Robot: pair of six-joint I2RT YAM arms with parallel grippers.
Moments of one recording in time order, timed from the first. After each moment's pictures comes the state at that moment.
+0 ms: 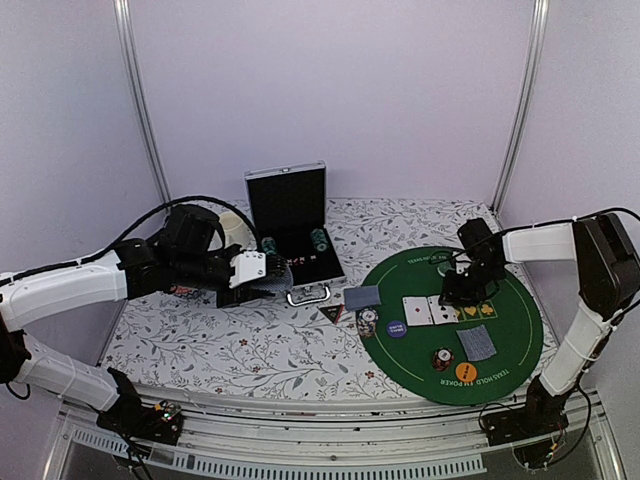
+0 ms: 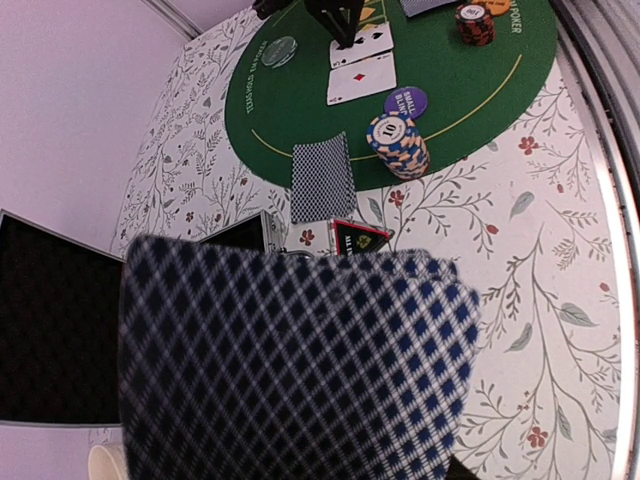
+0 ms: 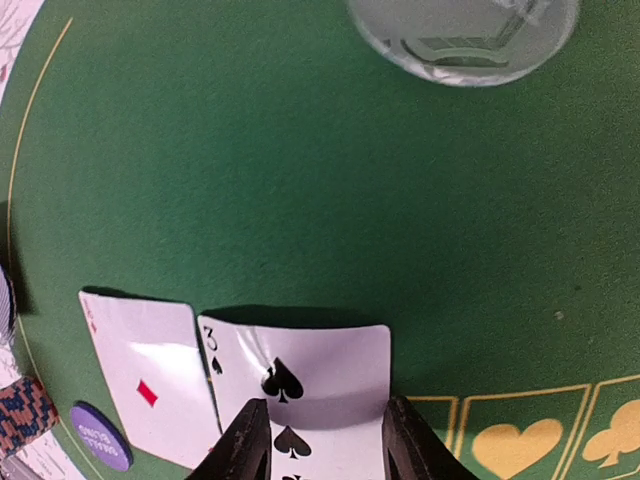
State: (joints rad) left arm -0.75 1.23 0.89 -0.31 0.24 0.82; right arm 0.28 1.72 0.97 -0.52 -0.14 0.34
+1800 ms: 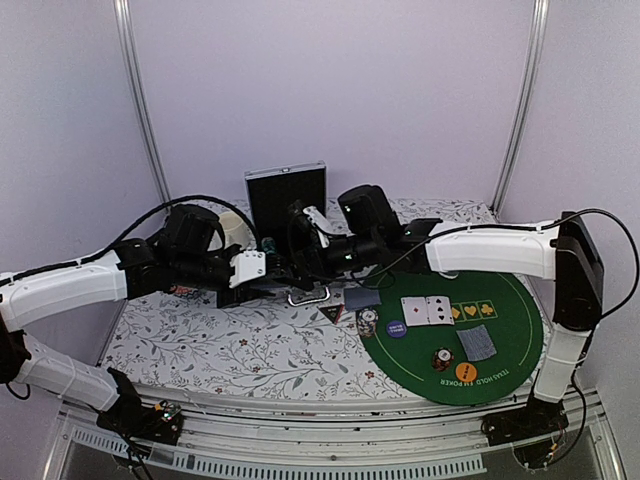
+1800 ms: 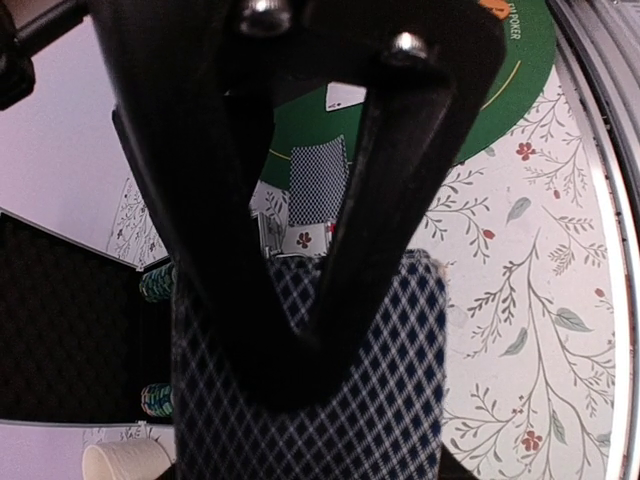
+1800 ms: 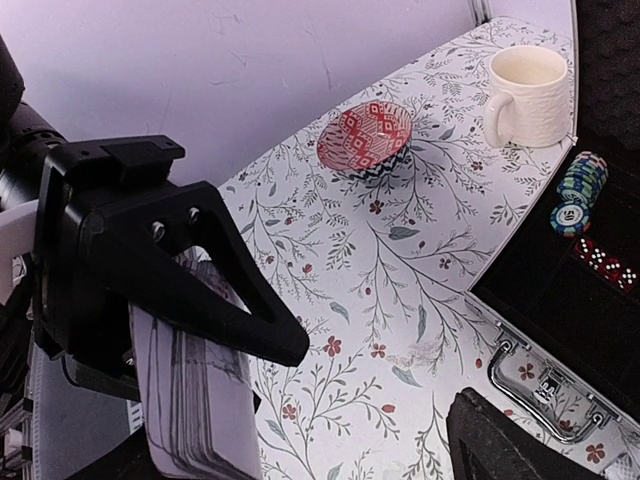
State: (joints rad) left arm -0.75 1.23 0.89 -0.31 0.25 0.81; right arm 0.94 1.87 1.44 -0.06 -0.40 0.27
